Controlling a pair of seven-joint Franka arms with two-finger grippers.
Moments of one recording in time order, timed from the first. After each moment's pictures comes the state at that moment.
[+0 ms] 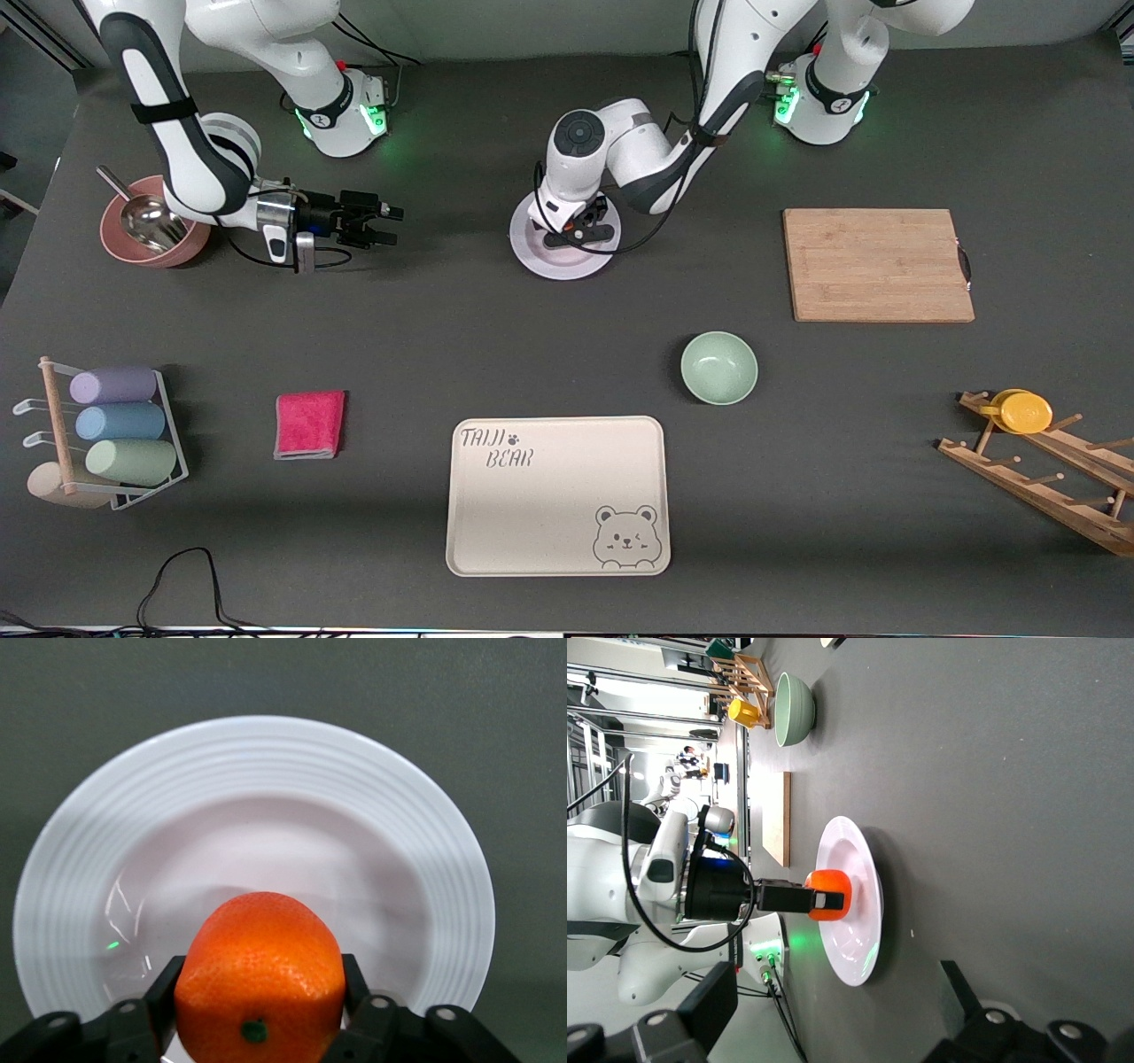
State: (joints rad) left arm -0.61 0.55 -0.45 -1.99 0.09 2.52 -1.25; right arm 0.24 -0.01 -0.25 -2.77 1.40 1.98 -1.20
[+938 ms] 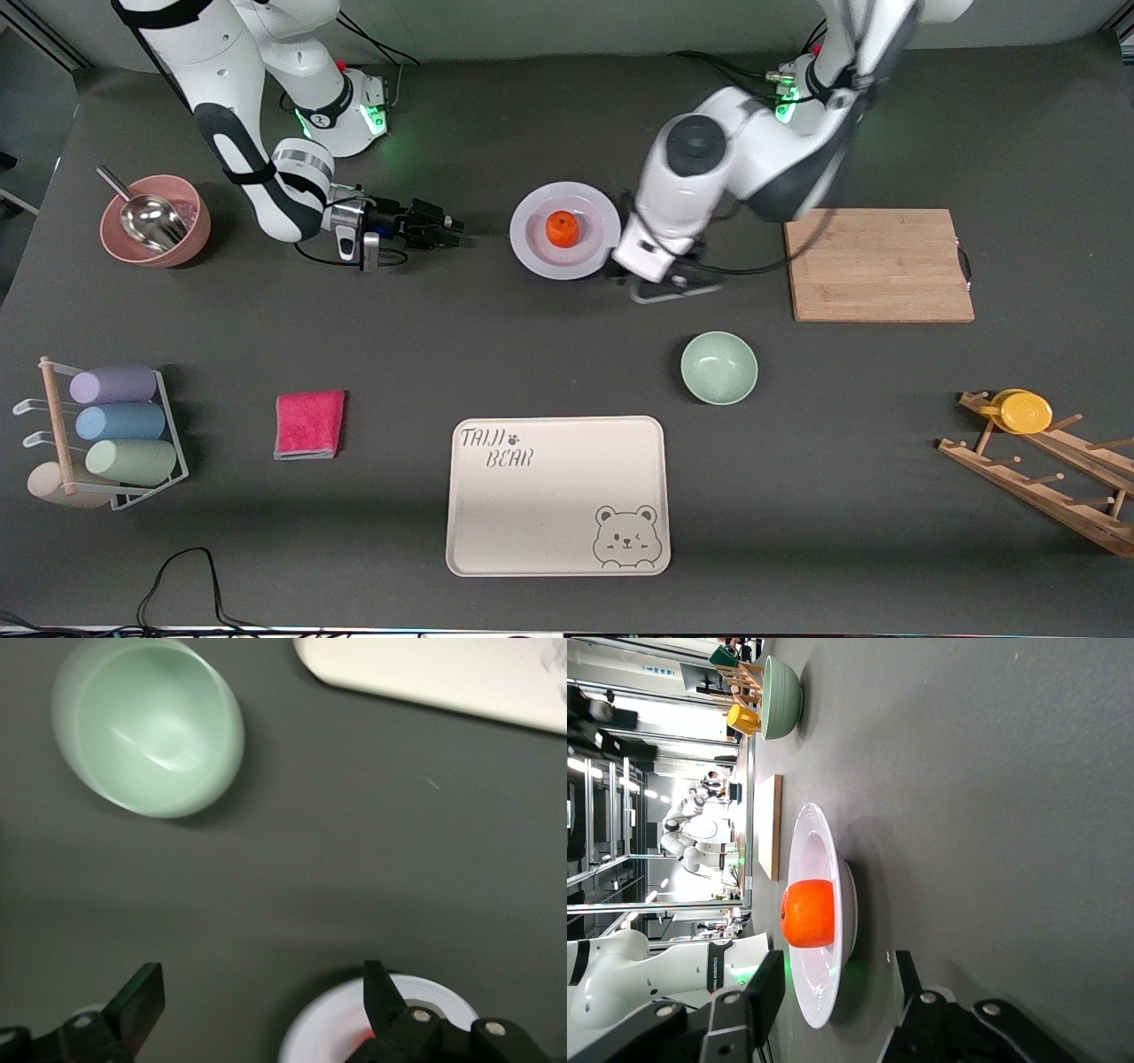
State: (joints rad) left arm -0.22 0.21 -0.43 -1.94 0.03 2.13 -0.84; right arm 0.25 0.27 -0.01 -2.77 1.86 1.98 -1.55
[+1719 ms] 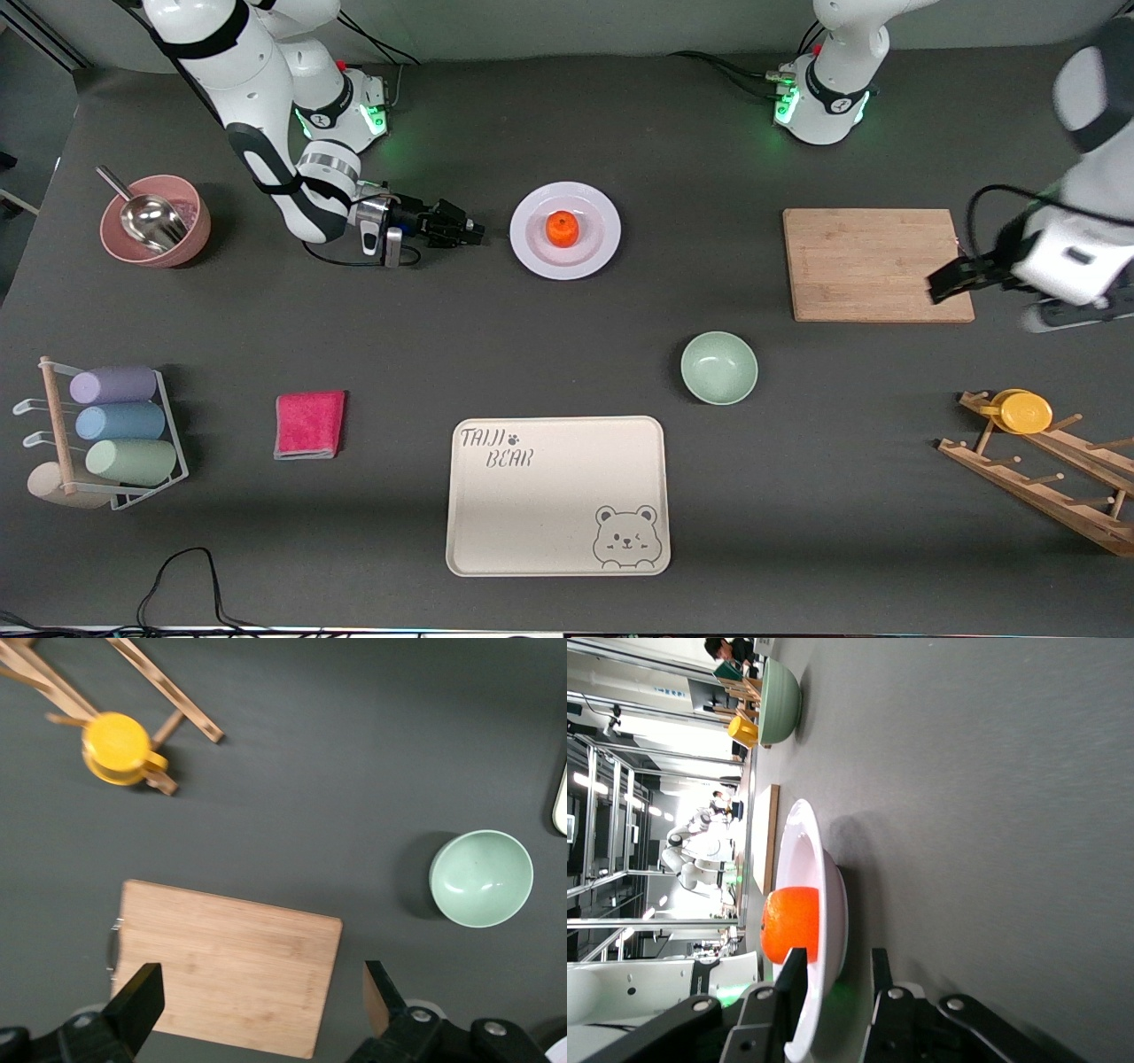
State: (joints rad) left arm 0.39 -0.01 -0.38 -1.76 0.02 1.76 -0.17; right arm 0.25 0.38 0.13 -2.75 2.12 1.98 -1.71
